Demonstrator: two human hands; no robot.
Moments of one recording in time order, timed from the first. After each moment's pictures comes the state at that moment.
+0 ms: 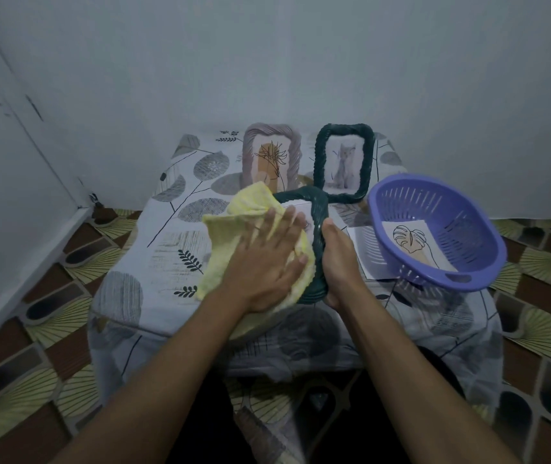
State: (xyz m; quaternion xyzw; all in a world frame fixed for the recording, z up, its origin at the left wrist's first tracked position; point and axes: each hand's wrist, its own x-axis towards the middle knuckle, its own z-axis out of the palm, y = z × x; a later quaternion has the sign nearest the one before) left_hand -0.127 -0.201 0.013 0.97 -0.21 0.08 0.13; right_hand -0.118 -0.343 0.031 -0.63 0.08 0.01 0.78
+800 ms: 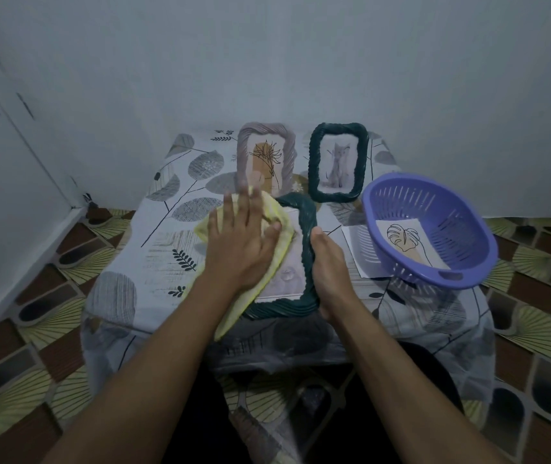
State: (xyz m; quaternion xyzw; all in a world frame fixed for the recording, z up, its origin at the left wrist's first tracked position) left_hand -0.106 -0.190 0.020 0.98 -0.05 0.12 0.15; right_hand -0.134 -0.344 0.023 -0.64 0.03 0.02 0.77
